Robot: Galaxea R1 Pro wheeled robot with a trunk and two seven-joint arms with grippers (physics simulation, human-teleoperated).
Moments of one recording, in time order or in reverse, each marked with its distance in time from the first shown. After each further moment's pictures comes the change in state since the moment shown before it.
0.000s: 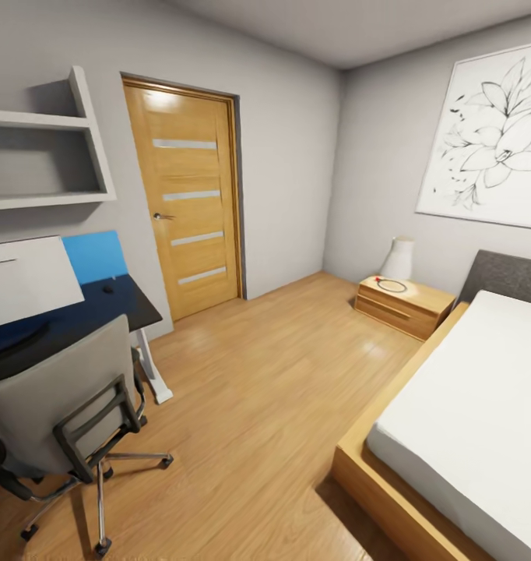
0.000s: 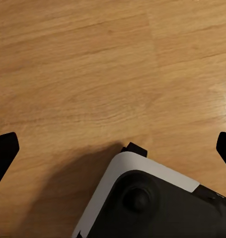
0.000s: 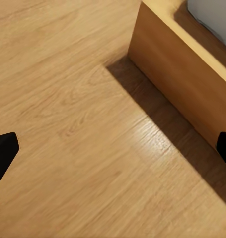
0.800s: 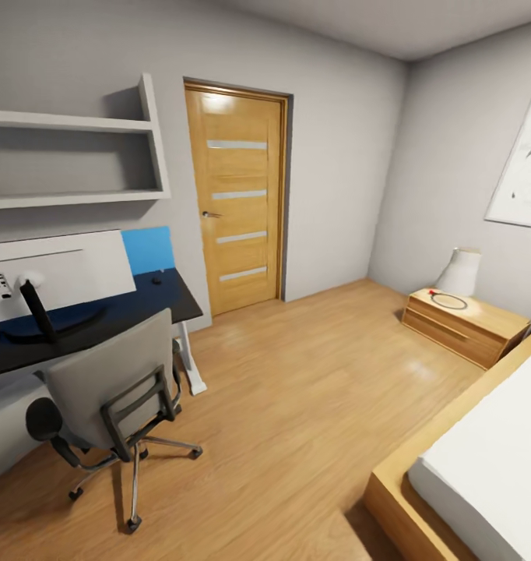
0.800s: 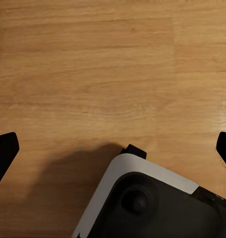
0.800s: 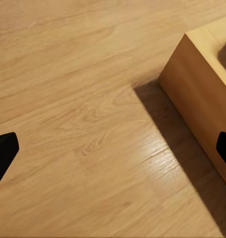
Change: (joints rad) left arm 0.000 -0.001 -0.003 0.000 0.000 -0.008 0.000; right arm 0.000 -0.001 0.007 0.000 0.001 0.000 0.001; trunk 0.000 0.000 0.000
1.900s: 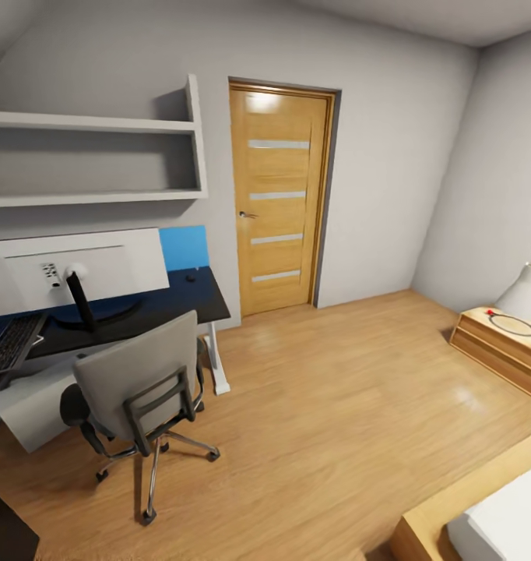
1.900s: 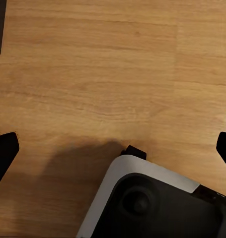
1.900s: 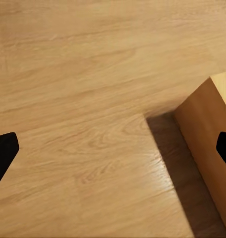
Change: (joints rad) left arm 0.000 0.001 -0.039 0.000 0.000 -0.008 0.000; right arm 0.000 -0.002 0.002 -0.001 0.000 0.000 -0.001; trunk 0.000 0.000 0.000
